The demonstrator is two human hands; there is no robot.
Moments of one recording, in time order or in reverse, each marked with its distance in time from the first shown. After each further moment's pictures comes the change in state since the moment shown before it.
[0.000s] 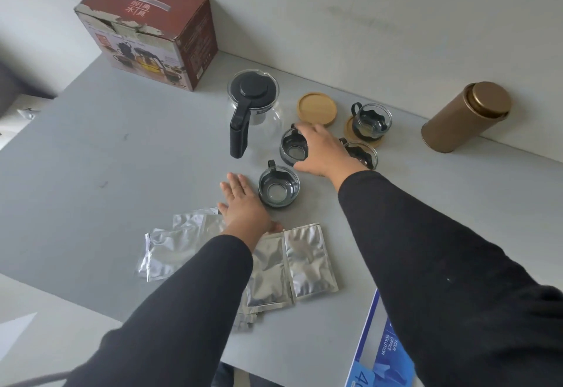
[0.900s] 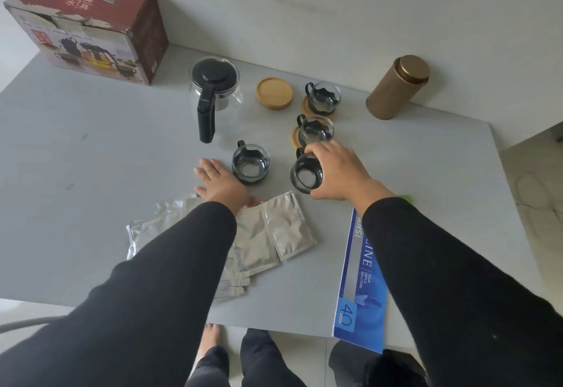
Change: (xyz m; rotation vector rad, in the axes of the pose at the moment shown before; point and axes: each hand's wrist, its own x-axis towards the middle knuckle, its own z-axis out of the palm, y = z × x) left_hand -0.013 -0.003 -0.003 -0.018 0.008 0.041; right_hand -0.140 0.018 -0.007 -0.184 0.068 0.098
